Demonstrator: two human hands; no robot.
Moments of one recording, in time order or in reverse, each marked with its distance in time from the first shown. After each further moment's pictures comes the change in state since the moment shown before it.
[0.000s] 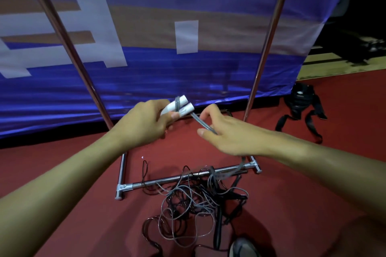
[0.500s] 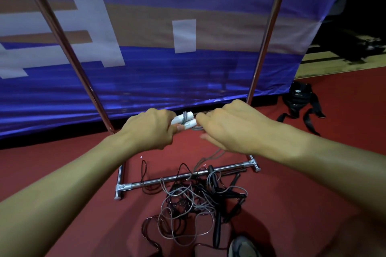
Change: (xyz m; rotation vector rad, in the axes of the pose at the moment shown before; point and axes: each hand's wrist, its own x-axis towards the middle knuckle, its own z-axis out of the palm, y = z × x) left_hand 0.003 0.016 0.015 0.379 -0.146 -0.127; right_hand -0.010 -0.023 -0.015 -0.948 0.160 -0.286
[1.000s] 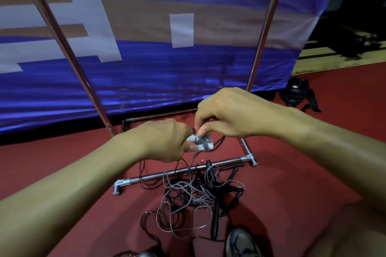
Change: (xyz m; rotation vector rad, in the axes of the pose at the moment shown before) left_hand -0.023 0.034 -0.005 0.123 -0.301 0.258; right_hand 0.001 0.022 -0.015 0.557 0.024 -0.061
